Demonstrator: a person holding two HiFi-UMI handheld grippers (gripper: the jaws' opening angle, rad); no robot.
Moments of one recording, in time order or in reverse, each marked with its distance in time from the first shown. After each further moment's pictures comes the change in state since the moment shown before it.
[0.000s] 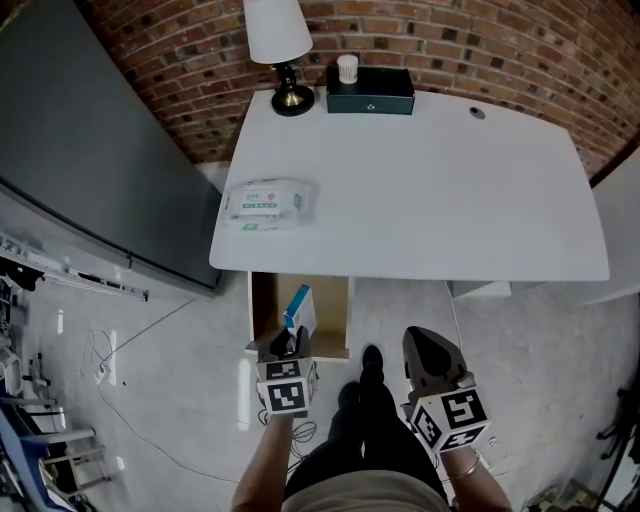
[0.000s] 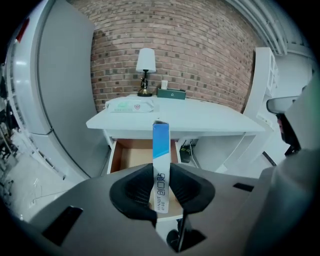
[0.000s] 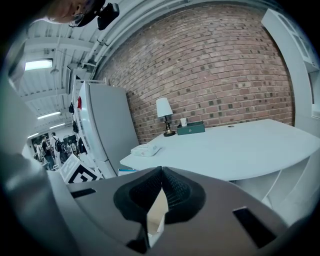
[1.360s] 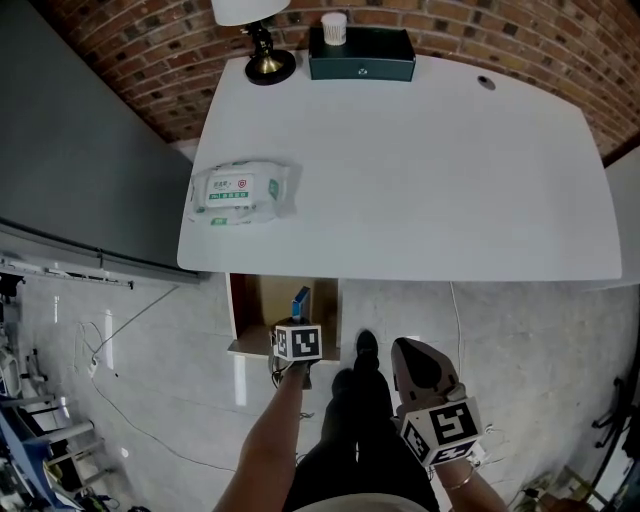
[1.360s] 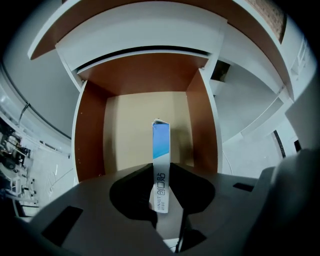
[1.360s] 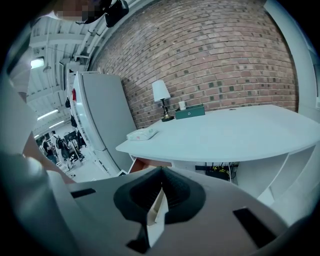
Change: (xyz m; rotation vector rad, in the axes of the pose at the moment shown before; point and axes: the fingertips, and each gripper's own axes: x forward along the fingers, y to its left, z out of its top) left arm 0.194 0.016 -0.123 0.031 0.448 0.093; right arm 0.057 -0.034 -0.058 0.027 0.140 0.019
